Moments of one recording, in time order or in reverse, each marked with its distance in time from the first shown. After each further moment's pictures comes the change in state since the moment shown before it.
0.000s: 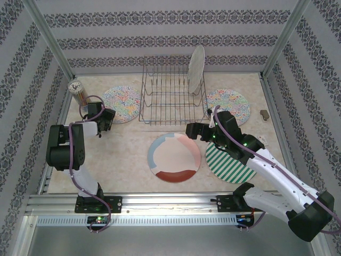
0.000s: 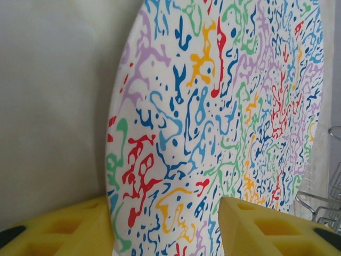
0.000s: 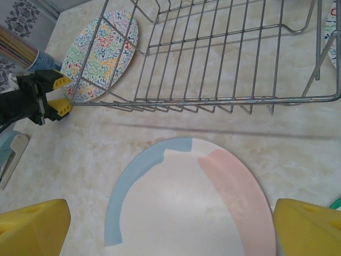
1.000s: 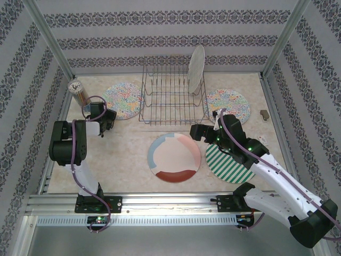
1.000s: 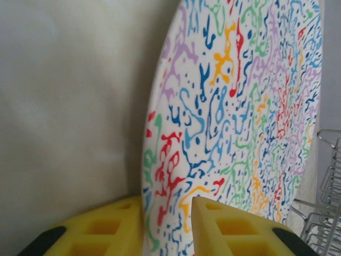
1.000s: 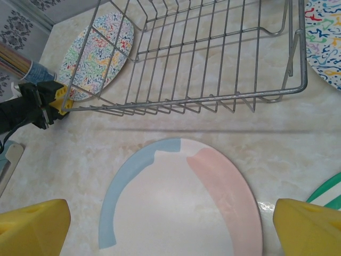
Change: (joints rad) left arm -0.015 0.074 0.001 0.119 0.003 -0.041; right arm -0.020 -0.074 -0.045 -0.018 0.023 0.018
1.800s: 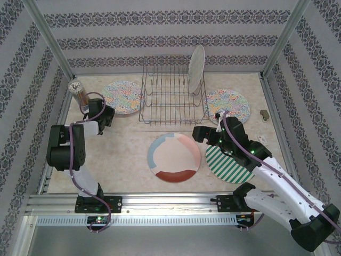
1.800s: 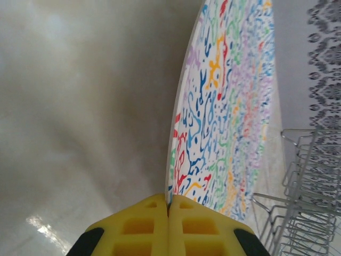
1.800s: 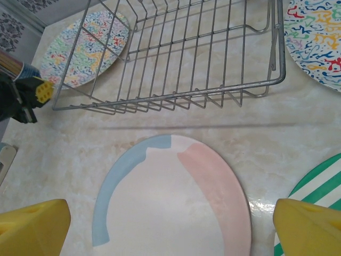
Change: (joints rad) left arm -0.005 -0.097 0.011 -0.024 -0.024 0.029; right arm -0.006 -0.037 -0.014 -0.037 0.021 0.007
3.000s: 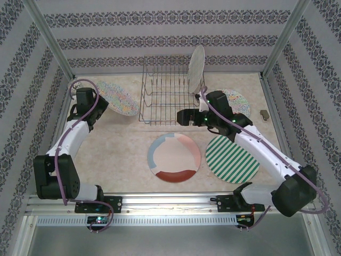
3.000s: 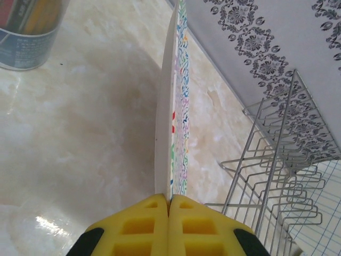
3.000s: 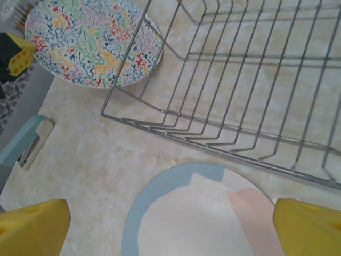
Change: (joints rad) left arm -0.006 -0.346 0.132 -0.441 -0.053 0.332; right arm -0.055 0.420 0.304 0.074 -0.275 -0.176
